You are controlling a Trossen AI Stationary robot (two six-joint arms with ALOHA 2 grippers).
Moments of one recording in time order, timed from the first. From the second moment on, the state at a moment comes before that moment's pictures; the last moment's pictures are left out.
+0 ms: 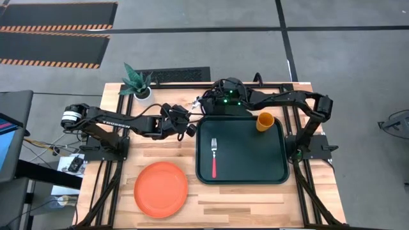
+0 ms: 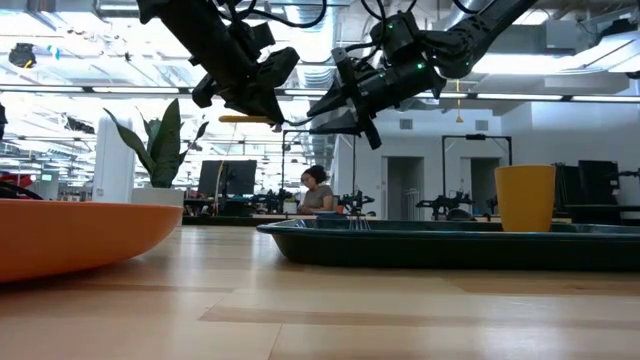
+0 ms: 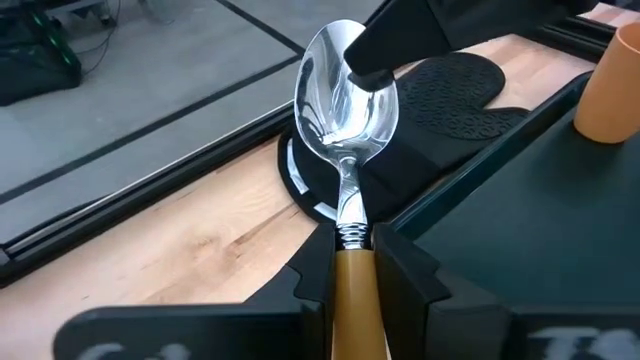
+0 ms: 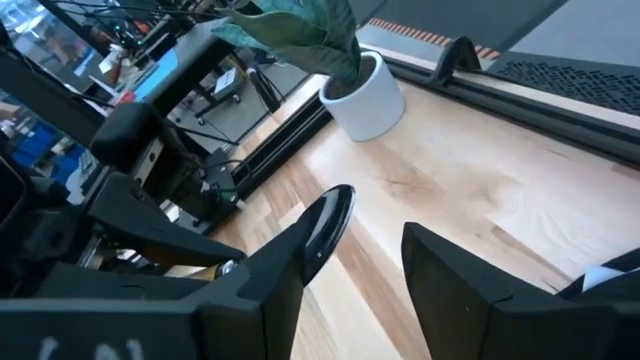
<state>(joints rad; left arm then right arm) 0.00 1.45 0.93 -0.22 -0.76 -0.54 -0.42 1.72 1.07 0.33 -0.19 0.57</state>
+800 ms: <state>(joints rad) 0.00 1.45 0.93 -0.18 -0.77 -0.52 -0.42 1.72 1.07 0.40 -0.29 0.58</state>
